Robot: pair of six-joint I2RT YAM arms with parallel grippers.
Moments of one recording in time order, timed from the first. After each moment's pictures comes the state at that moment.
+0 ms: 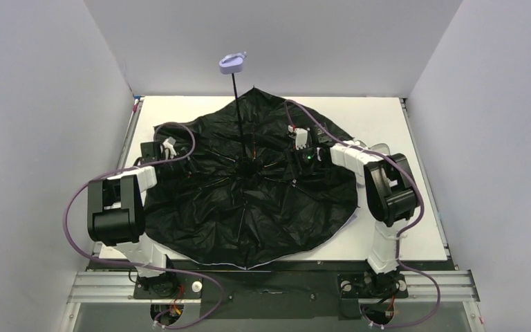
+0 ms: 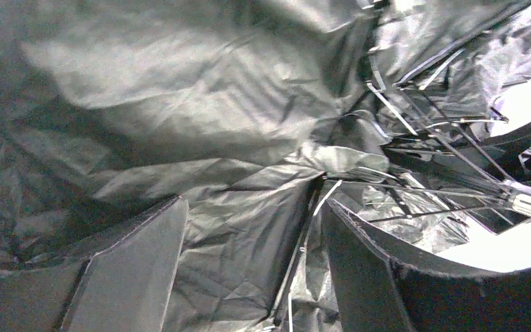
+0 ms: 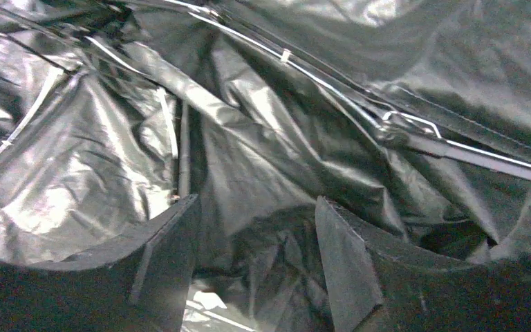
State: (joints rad) left arm 0.13 1.71 0.85 -0.12 0.58 -0.52; right arm 0.37 1.95 1.28 -0.40 -0.55 0.02
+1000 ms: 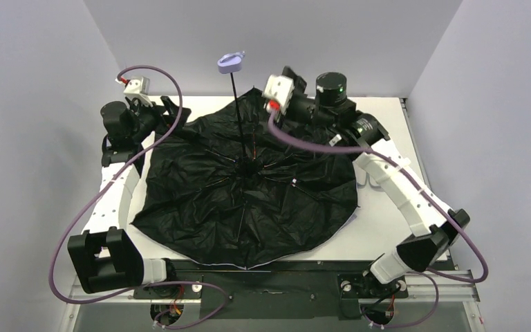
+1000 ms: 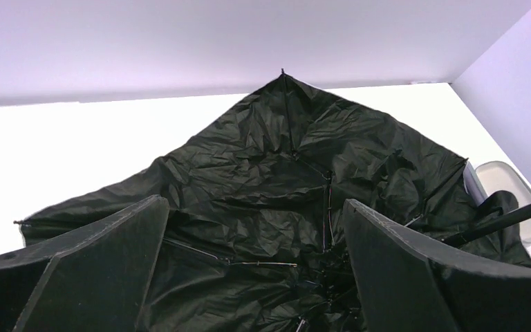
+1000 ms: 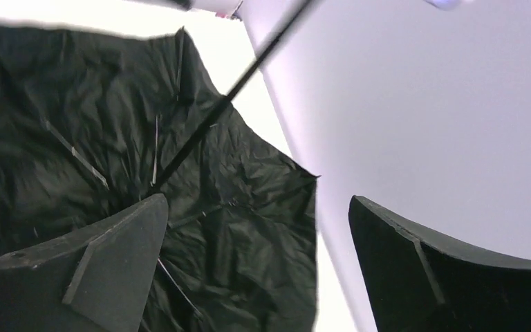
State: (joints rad) left arm 0.13 1.33 1.11 0.11 0.54 -0.23; right arm 0.59 1.55 1.77 -0.41 -0.42 -0.53
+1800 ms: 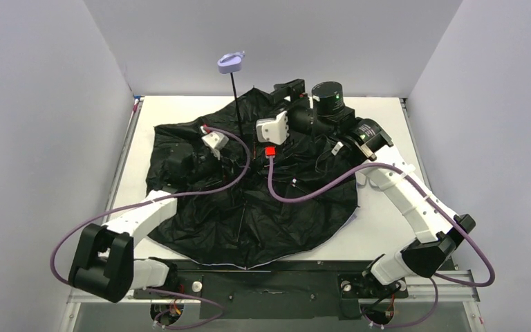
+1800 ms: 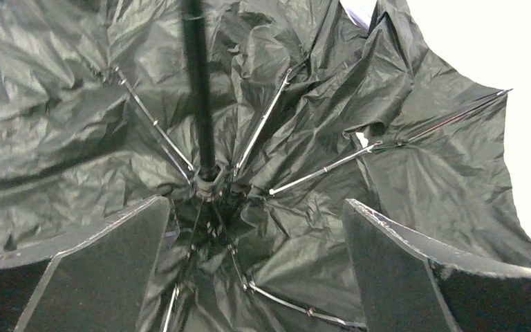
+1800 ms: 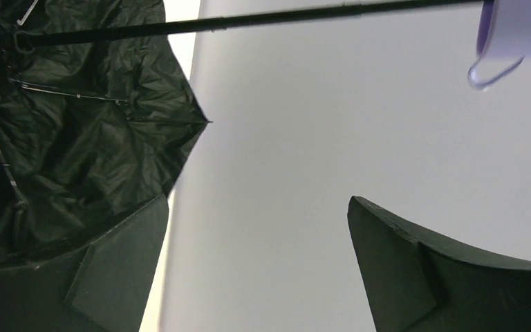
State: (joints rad) left arm -0.31 1.26 0.67 0.36 0.56 -0.06; right arm 0.69 1.48 1.73 -0.61 -0.22 -1.46
